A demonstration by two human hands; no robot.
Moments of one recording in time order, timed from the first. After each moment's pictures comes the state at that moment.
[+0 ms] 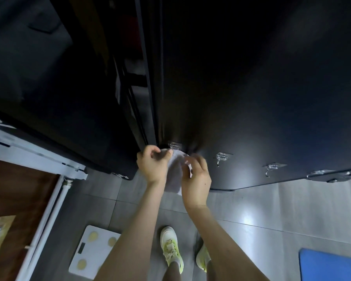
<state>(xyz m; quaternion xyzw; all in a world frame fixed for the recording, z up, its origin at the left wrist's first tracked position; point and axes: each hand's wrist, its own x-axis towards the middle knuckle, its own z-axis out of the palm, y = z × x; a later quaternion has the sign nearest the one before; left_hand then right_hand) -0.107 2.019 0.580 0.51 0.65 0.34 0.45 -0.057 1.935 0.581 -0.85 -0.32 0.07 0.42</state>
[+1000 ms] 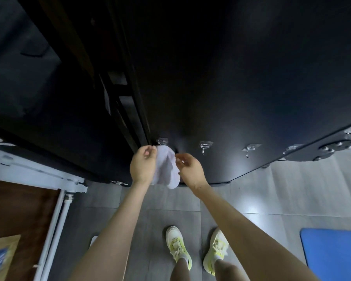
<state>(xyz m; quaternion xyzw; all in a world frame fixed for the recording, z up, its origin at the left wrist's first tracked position) -0.130 2.009 0.617 0.61 0.61 0.20 0.47 -0.034 1.912 0.619 -0.78 -0.20 0.43 0.42</state>
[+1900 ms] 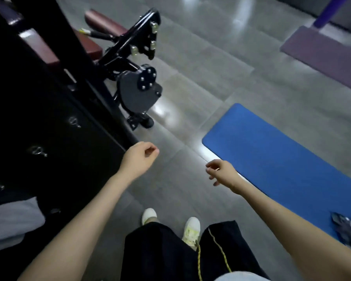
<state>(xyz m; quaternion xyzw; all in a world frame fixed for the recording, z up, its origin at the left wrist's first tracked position) 0.079 1.563 0.693 0.94 0.02 -0.10 0.33 0.063 1.295 0.646 -0.83 0.13 0.29 0.46</state>
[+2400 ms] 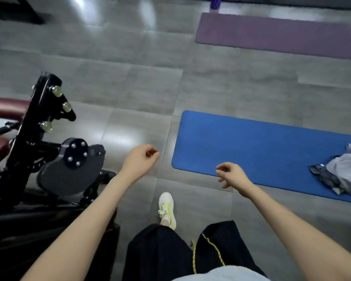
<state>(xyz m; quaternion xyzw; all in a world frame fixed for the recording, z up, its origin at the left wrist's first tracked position) 0.350 1.373 0.687 0.91 -0.22 -0.21 0.27 0.182 1.133 0.623 -0.73 0.40 0.14 0.54</state>
